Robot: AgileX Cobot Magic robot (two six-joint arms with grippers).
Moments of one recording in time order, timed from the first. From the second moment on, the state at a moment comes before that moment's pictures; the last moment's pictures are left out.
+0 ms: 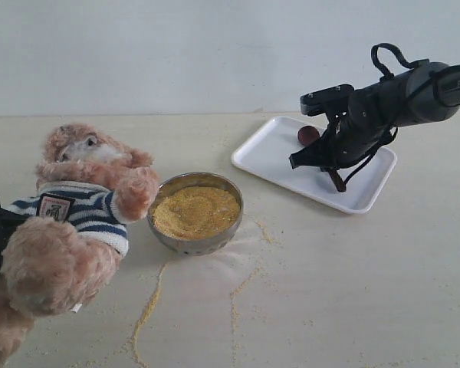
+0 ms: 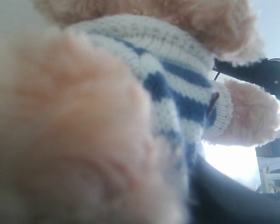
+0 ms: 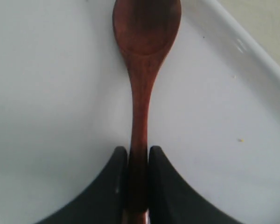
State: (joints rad) left arm 0.25 1.43 -0.30 -1.73 1.00 1.39; right arm 0.30 2.26 -1.52 -0.18 0.33 0.13
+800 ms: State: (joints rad) left arm 0.25 1.43 -0.30 -1.73 1.00 1.39; right arm 0.30 1.96 -1.52 -0.24 0.58 0.13
